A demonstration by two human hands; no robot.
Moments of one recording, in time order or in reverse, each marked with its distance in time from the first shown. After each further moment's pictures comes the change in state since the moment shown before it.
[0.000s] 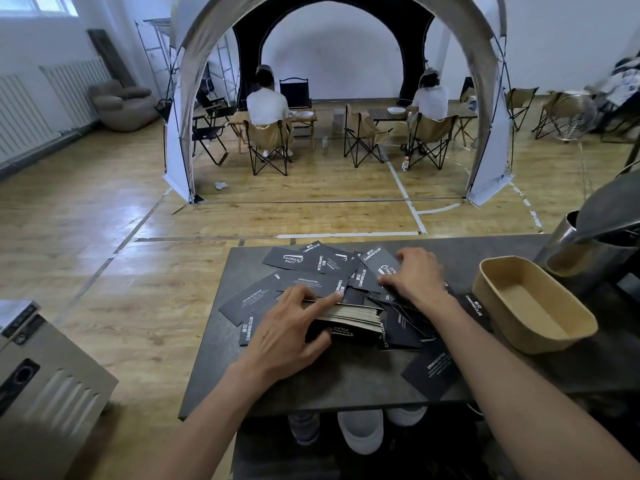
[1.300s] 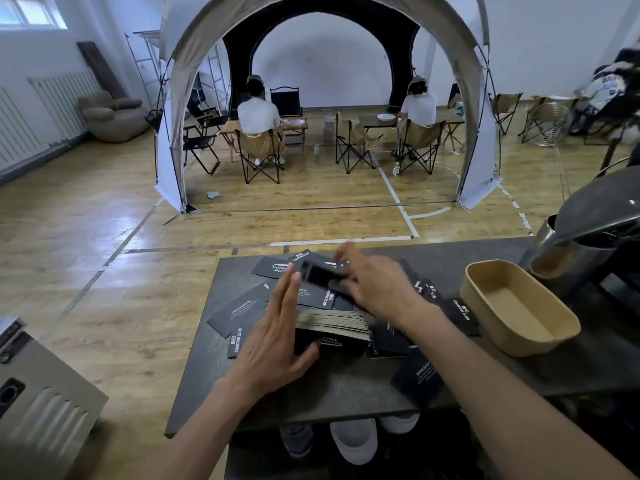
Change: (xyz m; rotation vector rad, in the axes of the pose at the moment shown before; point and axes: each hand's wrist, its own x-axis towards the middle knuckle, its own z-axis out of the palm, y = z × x) left_hand -0.003 0.006 -0.002 -0.133 0.091 0.007; right_hand -0.049 -0.046 -0.033 -0.023 -0.091 -0.509
